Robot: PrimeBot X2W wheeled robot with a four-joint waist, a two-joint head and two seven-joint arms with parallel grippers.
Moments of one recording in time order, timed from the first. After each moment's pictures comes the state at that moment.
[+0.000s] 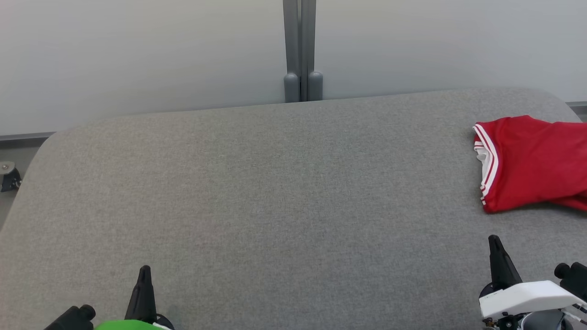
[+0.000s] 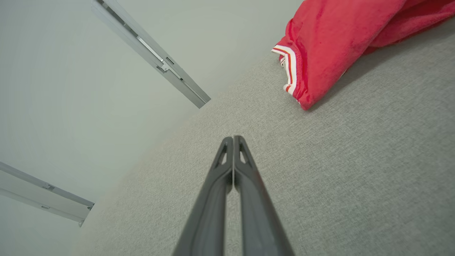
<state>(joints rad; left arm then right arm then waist) 0.10 0.05 -0.02 0.21 -0.82 -0.08 -0.12 0.05 -0.07 -0.09 0.22 0.73 0.13 -0.11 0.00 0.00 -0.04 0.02</state>
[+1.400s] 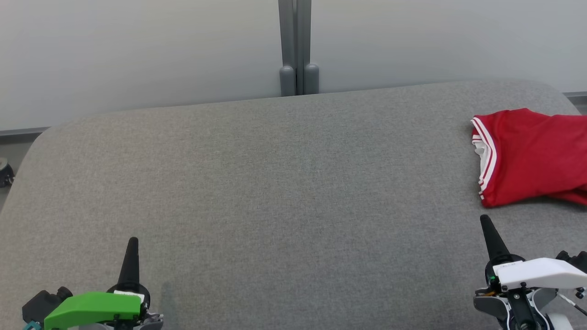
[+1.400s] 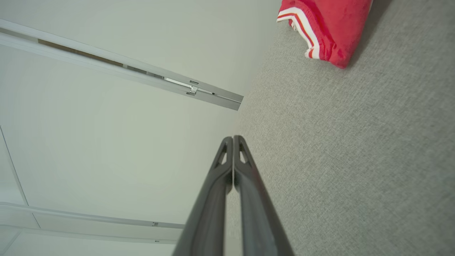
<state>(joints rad) -0.01 0.06 0.04 0.23 -1.28 -0.11 0.00 -0.03 -0.06 -0.11 0.24 1.23 0.13 0.02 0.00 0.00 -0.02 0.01</state>
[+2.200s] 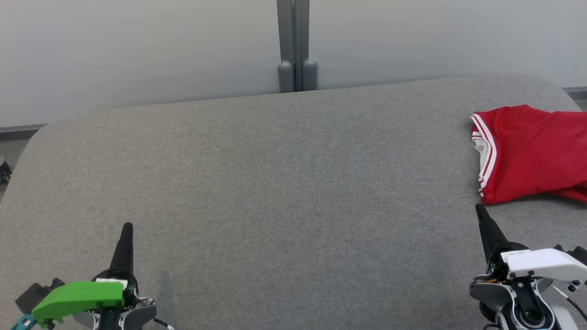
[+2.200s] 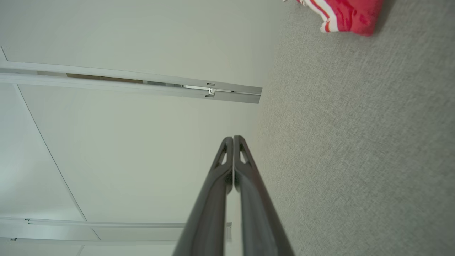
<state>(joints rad) -0.06 0.06 0.07 0.24 -1.47 -0.12 0.06 -0.07 -0.05 -0.11 0.24 1.44 0.13 0.07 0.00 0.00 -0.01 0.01</state>
